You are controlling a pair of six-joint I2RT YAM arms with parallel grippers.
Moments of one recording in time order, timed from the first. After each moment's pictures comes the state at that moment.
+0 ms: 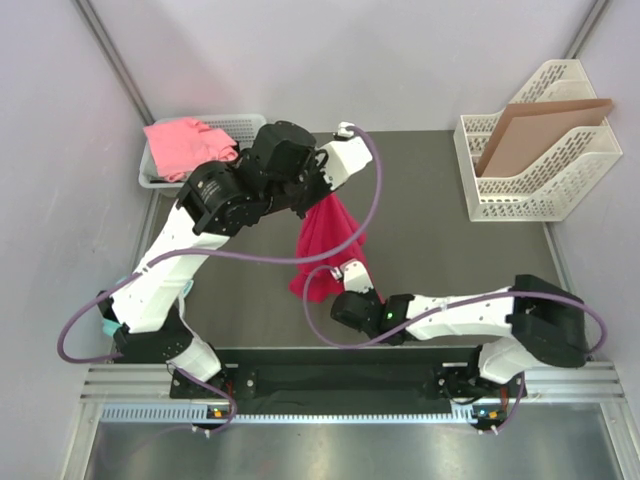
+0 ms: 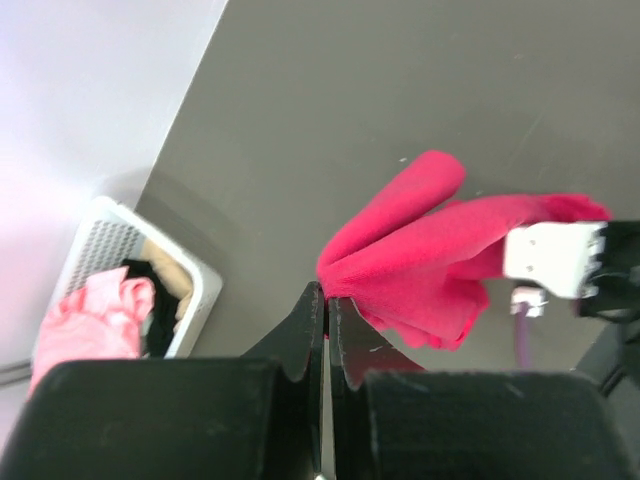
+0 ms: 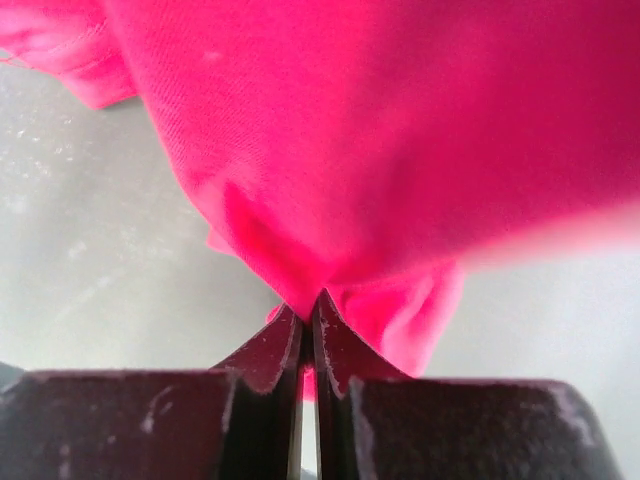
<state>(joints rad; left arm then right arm) -0.92 1.58 2.22 -1.23 -0.17 0.36 1.27 1.49 0.75 -0.30 0.61 0.59</state>
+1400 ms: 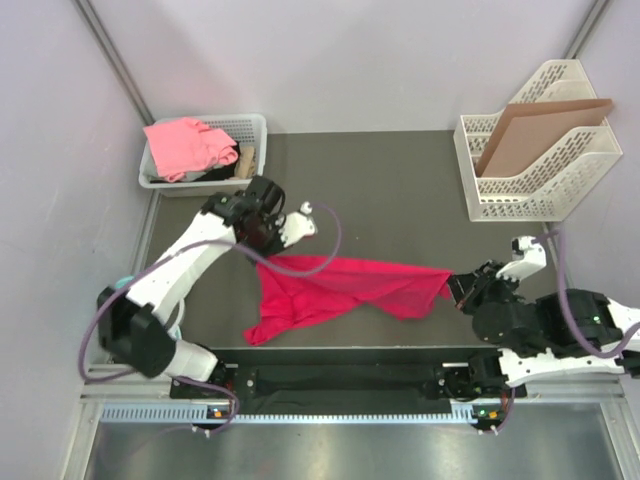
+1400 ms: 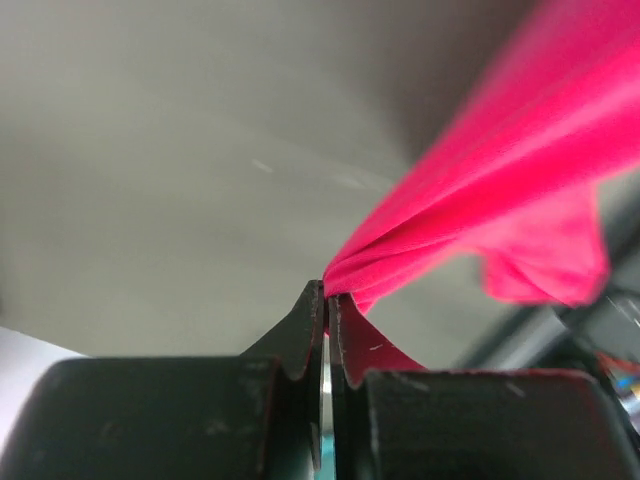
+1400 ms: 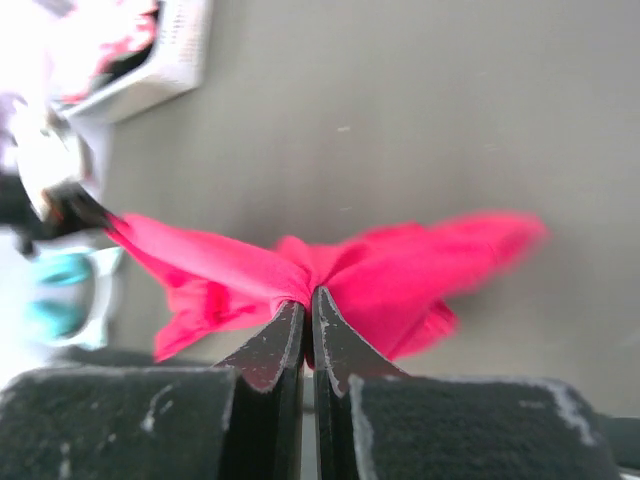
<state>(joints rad) -0.52 1.38 1.27 -1.14 0.06 0.69 1.60 0.59 1.06 -1.34 1.13 1.43</state>
